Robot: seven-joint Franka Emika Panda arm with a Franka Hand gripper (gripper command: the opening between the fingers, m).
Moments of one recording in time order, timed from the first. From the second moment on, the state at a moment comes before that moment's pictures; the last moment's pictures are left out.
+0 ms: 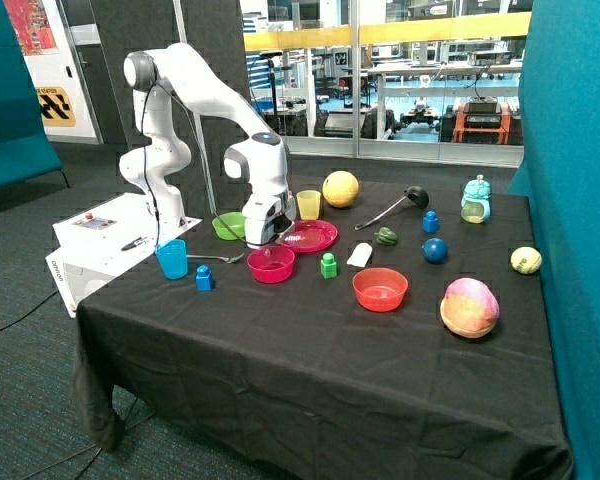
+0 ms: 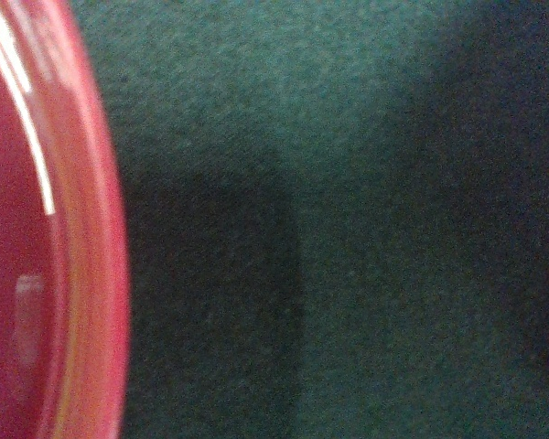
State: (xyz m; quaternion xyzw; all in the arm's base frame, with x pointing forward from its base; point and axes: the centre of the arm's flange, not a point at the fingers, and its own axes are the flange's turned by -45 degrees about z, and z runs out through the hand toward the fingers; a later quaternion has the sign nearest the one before) arm 0.551 -0.174 0.307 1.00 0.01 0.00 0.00
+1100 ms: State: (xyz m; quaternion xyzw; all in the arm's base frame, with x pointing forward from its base) arm 0.571 -0.178 0.297 1.00 0.01 0.00 0.00
